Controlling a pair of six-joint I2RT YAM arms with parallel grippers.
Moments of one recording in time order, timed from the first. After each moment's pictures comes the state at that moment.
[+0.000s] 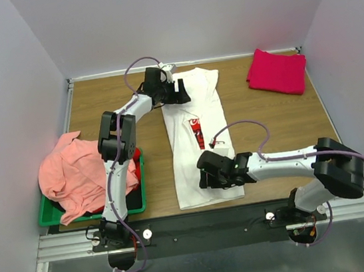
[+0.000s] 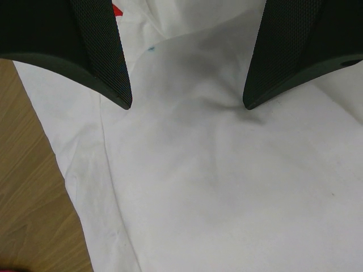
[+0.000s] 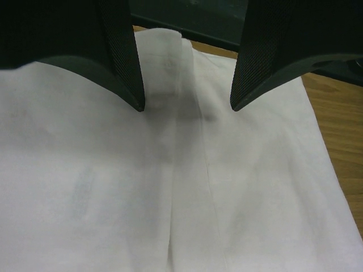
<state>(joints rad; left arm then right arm) -0.32 2.36 1.81 -0.09 0.50 -0.23 1.11 1.48 0.75 -0.35 0.25 1.11</state>
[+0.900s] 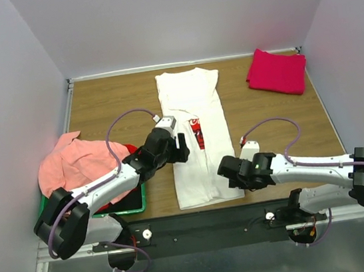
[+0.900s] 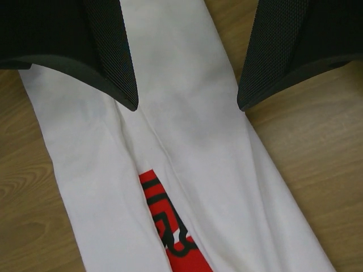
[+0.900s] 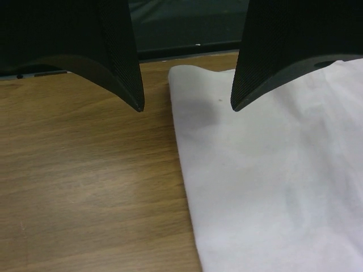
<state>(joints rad) -0.73 1.28 0.67 0.00 -0.08 -0.47 1.11 1.22 0.70 -0.84 0.47 1.23</state>
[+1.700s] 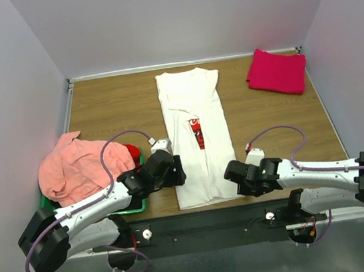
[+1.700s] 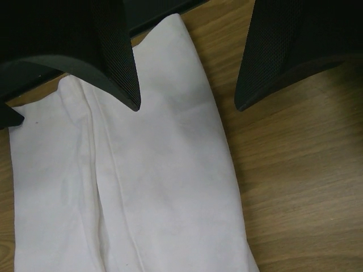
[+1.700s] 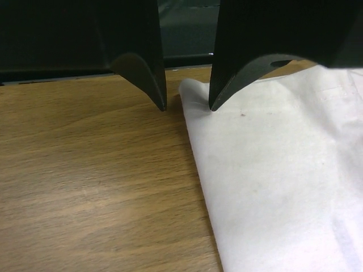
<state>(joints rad) -0.91 1.07 0.53 -0.27 -0.17 -0.73 1.11 1.15 0.57 -0.78 0.37 1.28</state>
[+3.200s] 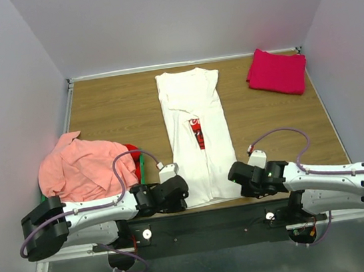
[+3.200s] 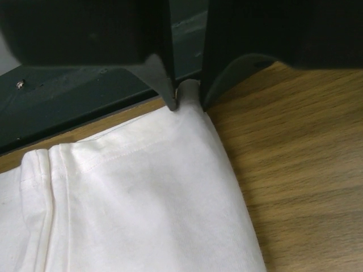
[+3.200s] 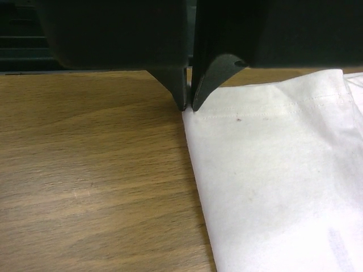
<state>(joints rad) -1.22 1.10 0.45 -0.38 -0.18 -1.14 1.11 1.08 0.50 -0.72 0.34 1.27</state>
